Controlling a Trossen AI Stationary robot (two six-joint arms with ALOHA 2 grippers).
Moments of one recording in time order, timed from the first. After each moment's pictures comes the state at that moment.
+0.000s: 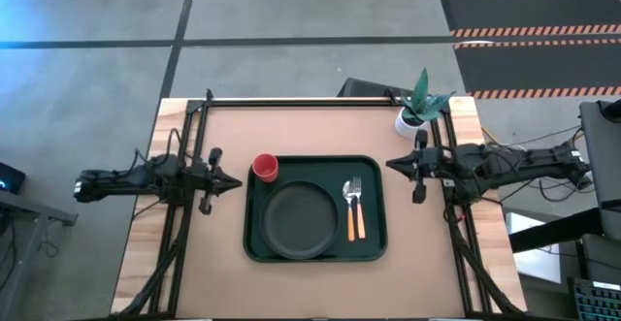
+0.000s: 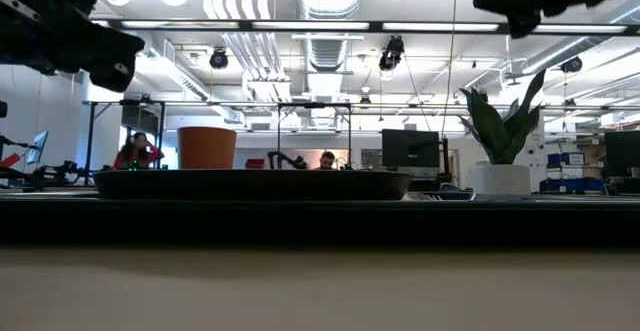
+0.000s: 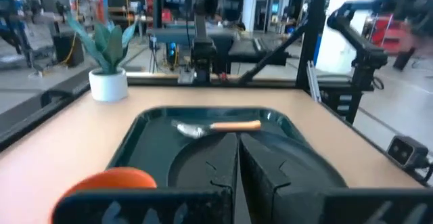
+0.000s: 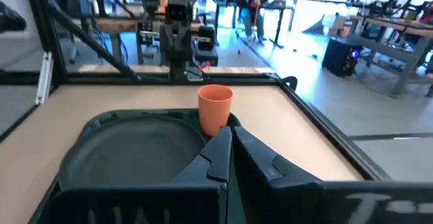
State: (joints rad) left arm 0.02 0.00 0.10 -0.13 0.09 -0.05; right arm 0.10 0.50 0.47 -0.07 0.22 -0.05
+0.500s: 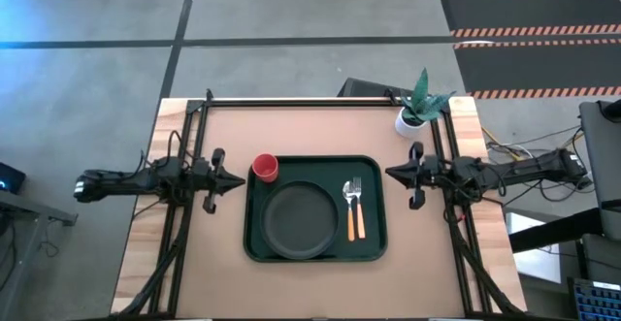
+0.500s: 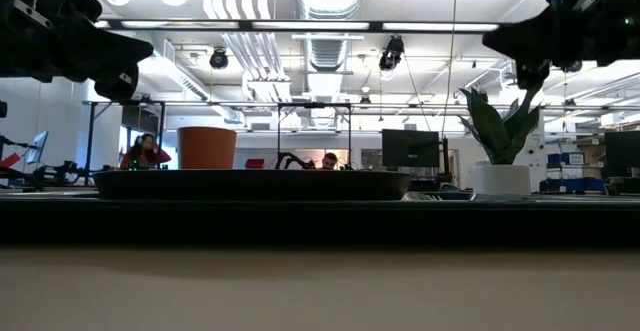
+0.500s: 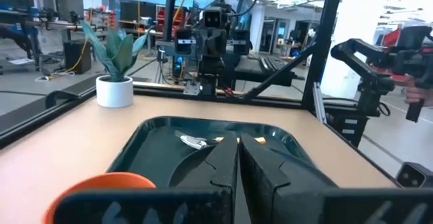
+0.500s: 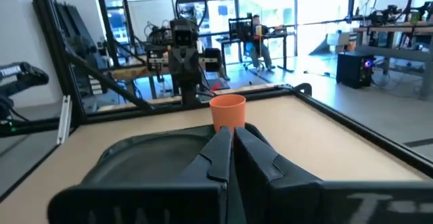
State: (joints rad) left arm 0.02 0.02 0.01 0.03 0.06 -0.12; right arm 0.10 0.34 0.09 0.37 0.21 0.08
